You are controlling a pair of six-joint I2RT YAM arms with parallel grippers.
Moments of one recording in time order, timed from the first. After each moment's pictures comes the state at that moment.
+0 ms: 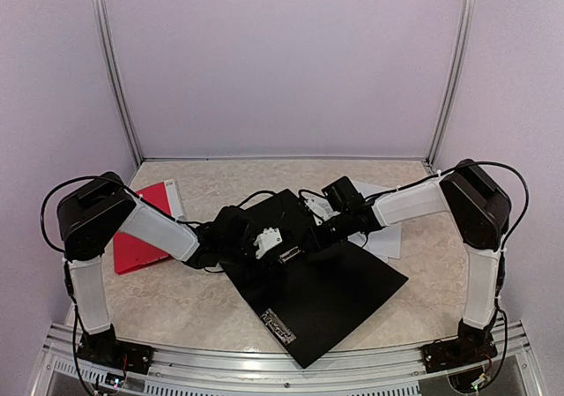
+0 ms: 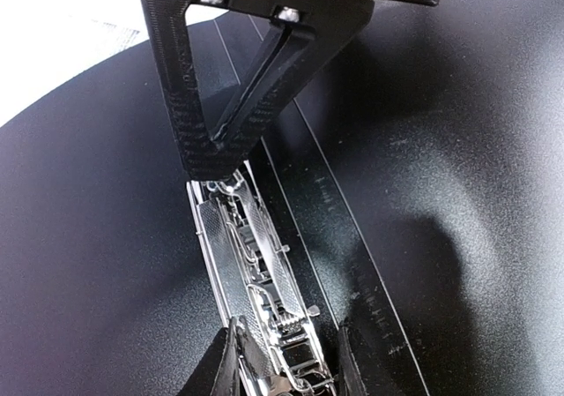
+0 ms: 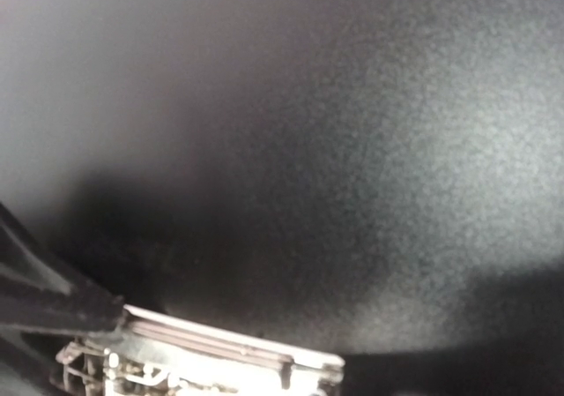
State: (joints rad) left arm -0.83 1.96 0.90 0.36 0.27 0.41; right arm 0.71 2.01 1.19 -0.05 -0.39 0.20
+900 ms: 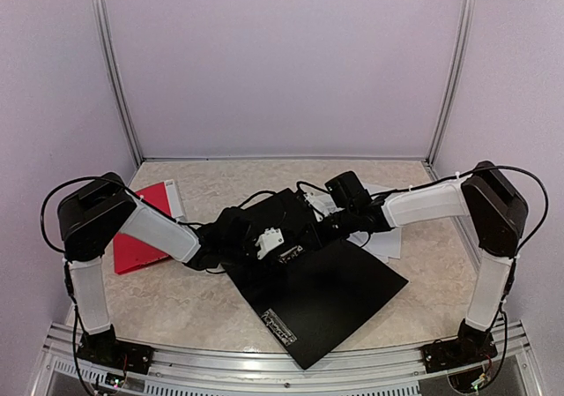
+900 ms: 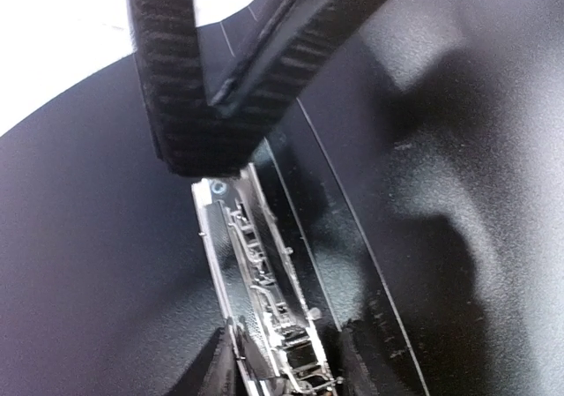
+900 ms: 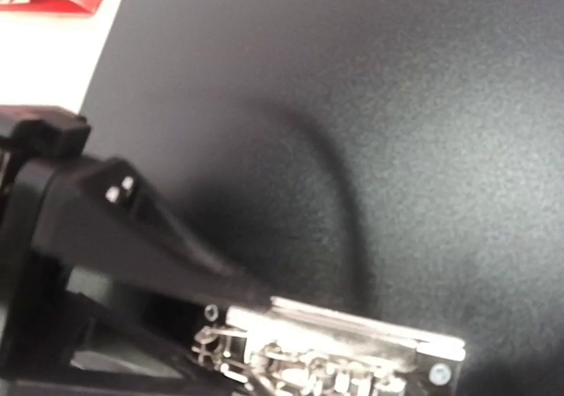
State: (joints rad) left arm -0.84 1.96 0.90 0.37 0.23 0.42; right arm 0.73 1.89 1.13 -0.02 -0.43 0.19
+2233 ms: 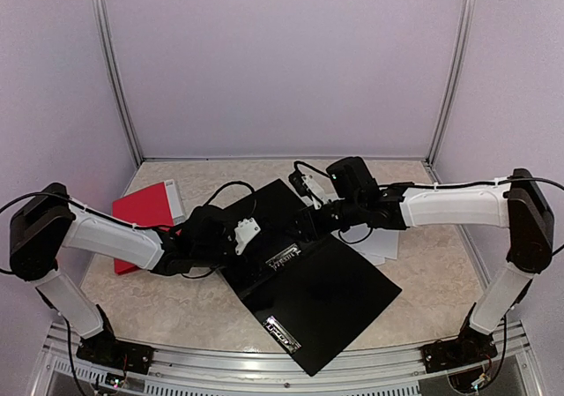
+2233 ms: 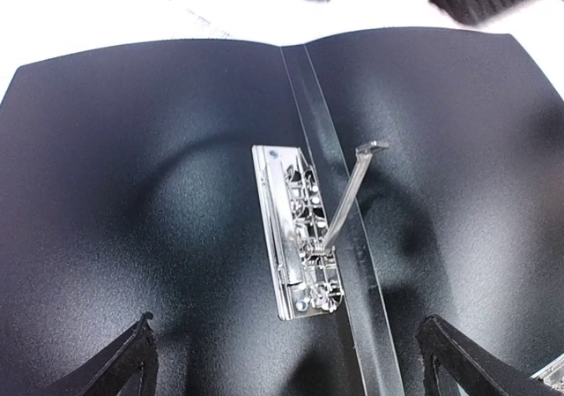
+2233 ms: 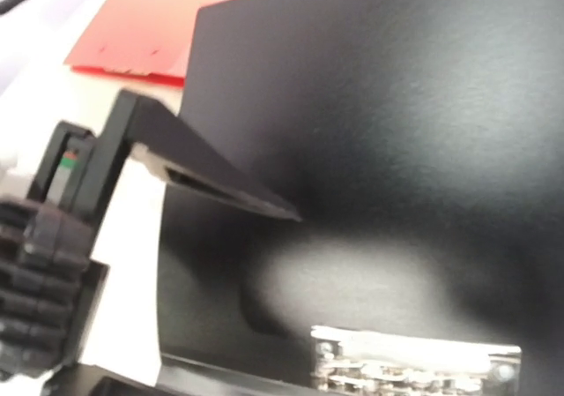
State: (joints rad) left arm -0.88 1.62 0.71 0.29 0.08 0.16; right arm 0.85 1.69 1.13 -0.06 -0.33 0.29
